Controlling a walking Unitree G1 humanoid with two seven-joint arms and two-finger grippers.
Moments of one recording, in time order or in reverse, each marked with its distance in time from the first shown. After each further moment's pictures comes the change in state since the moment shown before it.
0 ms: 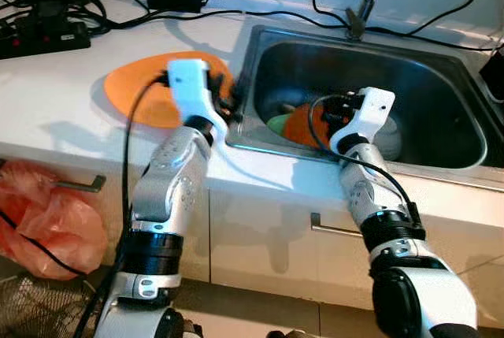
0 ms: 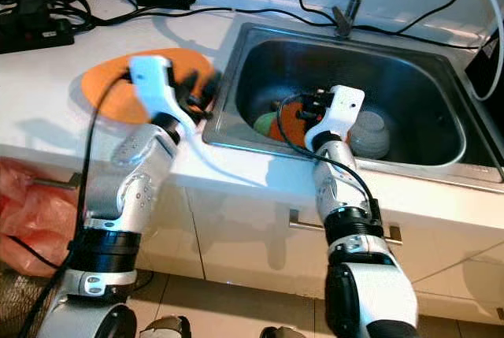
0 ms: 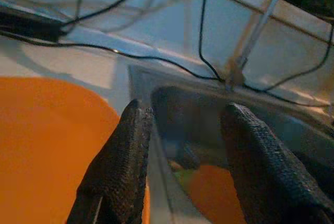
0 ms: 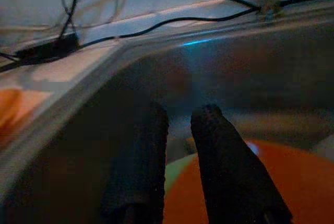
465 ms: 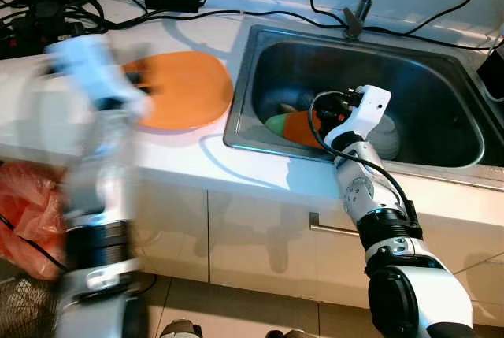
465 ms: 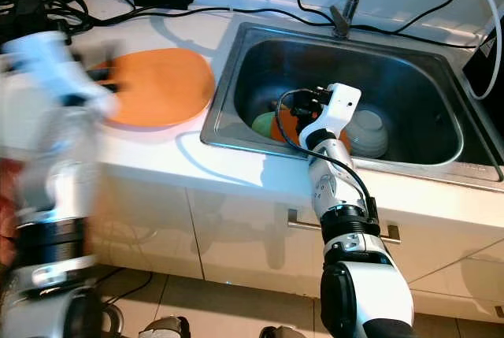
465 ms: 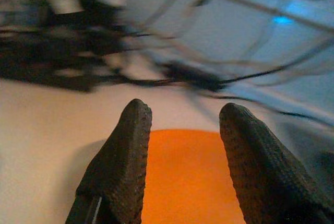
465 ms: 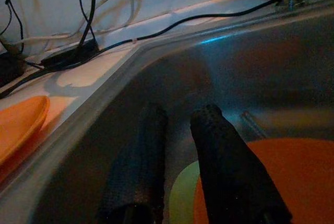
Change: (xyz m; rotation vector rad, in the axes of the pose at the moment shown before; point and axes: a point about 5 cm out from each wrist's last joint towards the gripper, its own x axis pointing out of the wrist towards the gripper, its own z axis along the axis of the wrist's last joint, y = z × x) left arm -0.036 0.105 0.050 0.091 -0.157 0.495; right arm 0.002 0.007 0.000 0.070 0.010 0.061
